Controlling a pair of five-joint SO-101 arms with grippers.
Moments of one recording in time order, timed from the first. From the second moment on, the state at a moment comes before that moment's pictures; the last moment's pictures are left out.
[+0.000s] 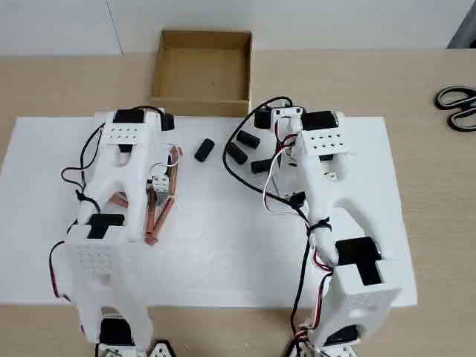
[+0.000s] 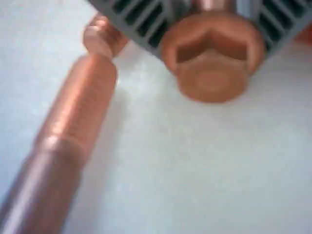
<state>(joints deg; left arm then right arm) -3.1 35.6 -14.7 94.7 8.1 -12.0 13.6 -2.5 87.9 8.8</state>
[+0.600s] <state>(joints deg) -3.3 17.1 -14.4 96.3 8.1 -11.9 11.0 -2.5 88.5 8.8</state>
